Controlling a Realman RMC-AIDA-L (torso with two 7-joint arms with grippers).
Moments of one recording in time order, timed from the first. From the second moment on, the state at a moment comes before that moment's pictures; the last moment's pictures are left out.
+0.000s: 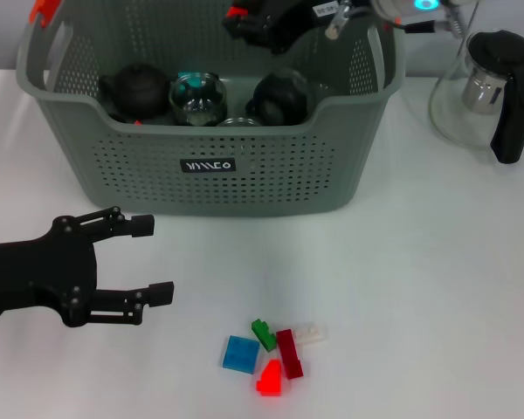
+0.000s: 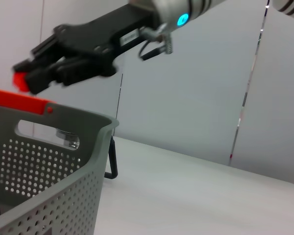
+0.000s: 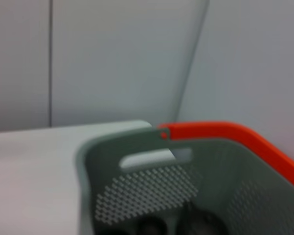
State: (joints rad) left arm -0.36 -2.14 0.46 0.95 2.10 1.96 -1.31; right arm 0.92 2.09 -1.28 -1.13 -2.19 -1.10 2.10
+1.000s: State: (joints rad) left arm -0.36 -2.13 0.46 0.95 2.10 1.97 -1.29; right arm 0.84 2.09 -1.21 -1.33 -2.23 -1.49 2.05
